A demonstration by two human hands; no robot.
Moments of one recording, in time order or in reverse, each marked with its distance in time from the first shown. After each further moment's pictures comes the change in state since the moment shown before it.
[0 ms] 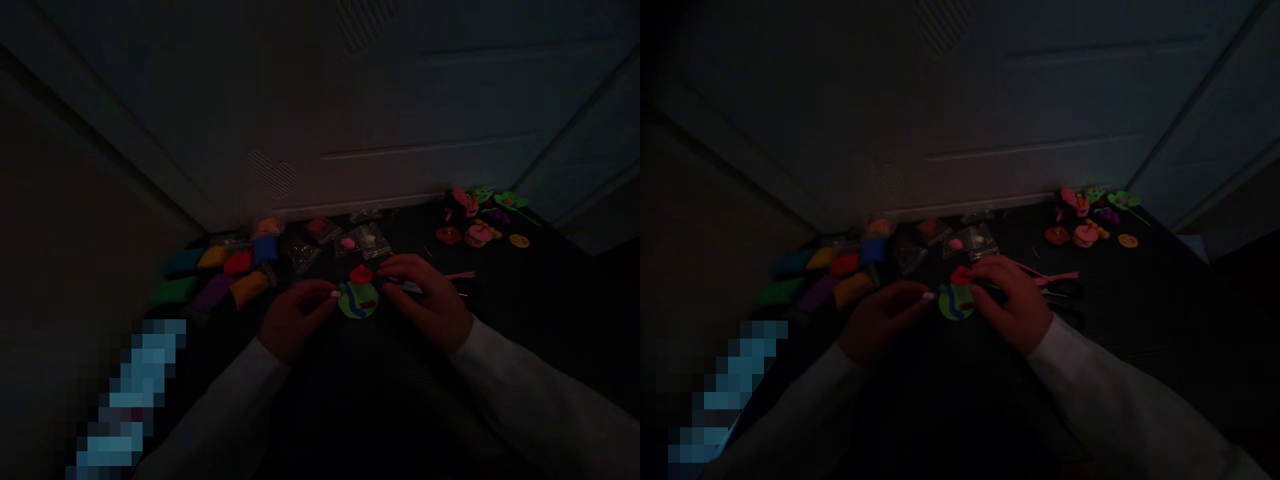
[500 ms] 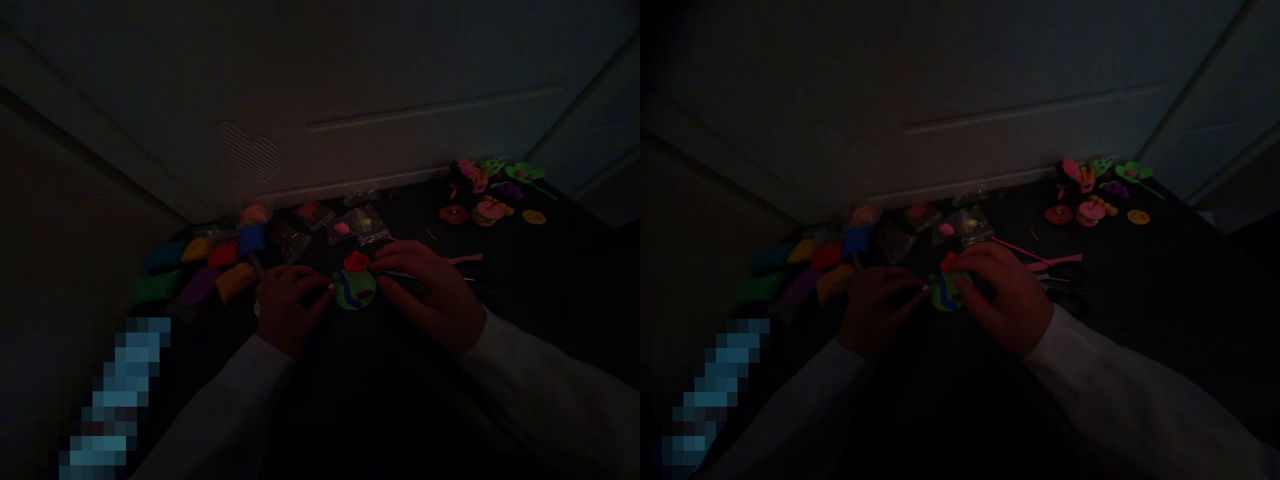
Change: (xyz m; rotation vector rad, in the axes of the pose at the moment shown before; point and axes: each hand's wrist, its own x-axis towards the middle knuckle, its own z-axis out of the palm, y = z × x) left_hand 0.009 -0.014 0.008 0.803 0.247 0.330; right_hand 0.000 -0.008 -0.002 -0.038 -0.044 -0.021
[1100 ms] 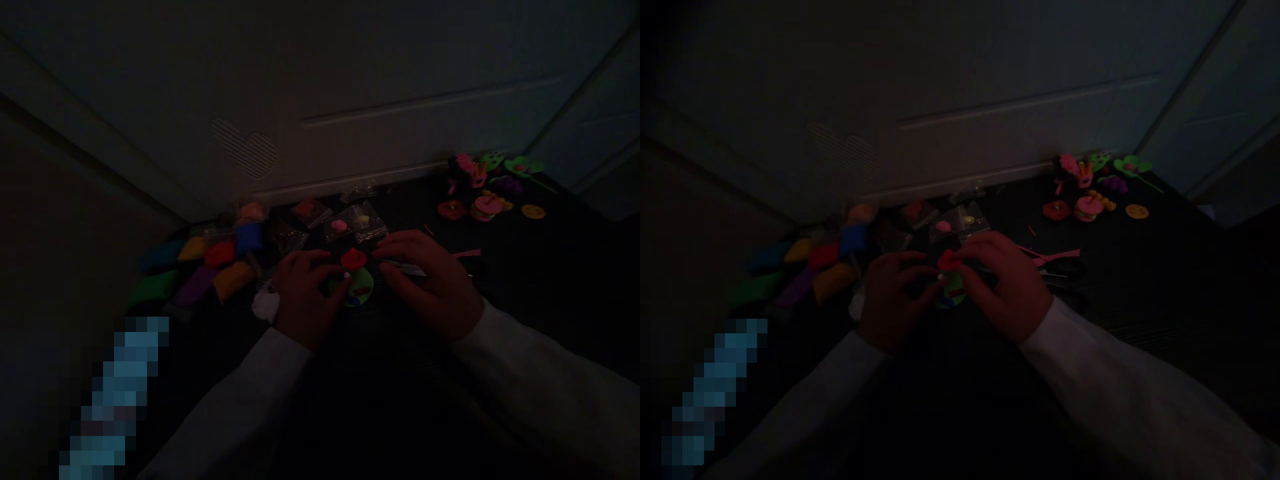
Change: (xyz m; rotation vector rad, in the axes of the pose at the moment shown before) left_hand 0.010 0.024 0.013 -0.032 0.099 0.013; right_hand 0.001 0.006 0.001 -0.014 0.095 0.012
